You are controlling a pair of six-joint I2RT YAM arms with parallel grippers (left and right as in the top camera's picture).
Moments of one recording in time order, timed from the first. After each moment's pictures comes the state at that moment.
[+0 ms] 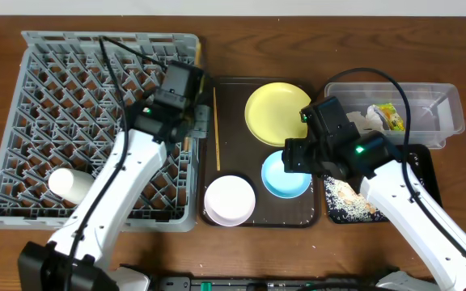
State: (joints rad) left arm -0.35 1.51 1.29 -0.85 -0.14 -0.20; right arm 0.50 1.39 1.12 -0.88 -0.09 0.54
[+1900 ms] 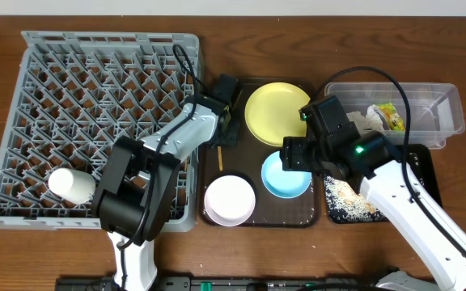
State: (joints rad) left arm -0.44 2.01 1.32 -0.67 -0.05 -0.32; right arm 0.51 1.39 1.12 -0.86 -0.09 0.54
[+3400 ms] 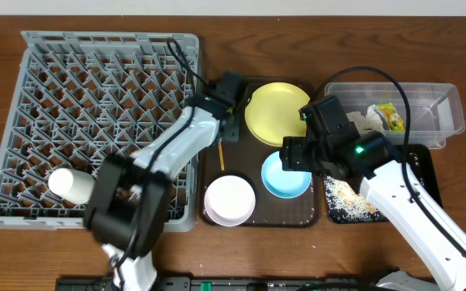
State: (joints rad) left arm -0.48 1.95 1.32 -0.69 -0.17 -0.42; right arm 0.51 1.39 1.12 -0.86 -0.09 0.54
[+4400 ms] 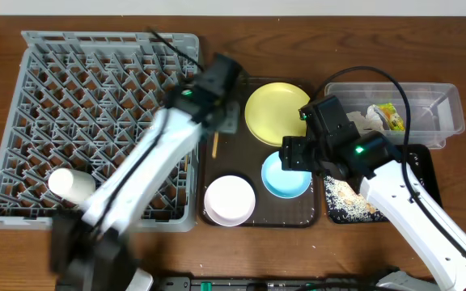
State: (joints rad) left arm -0.47 1.64 1.46 -0.92 -0.10 -0.32; right arm 0.51 1.39 1.12 -0.85 -0.09 0.54
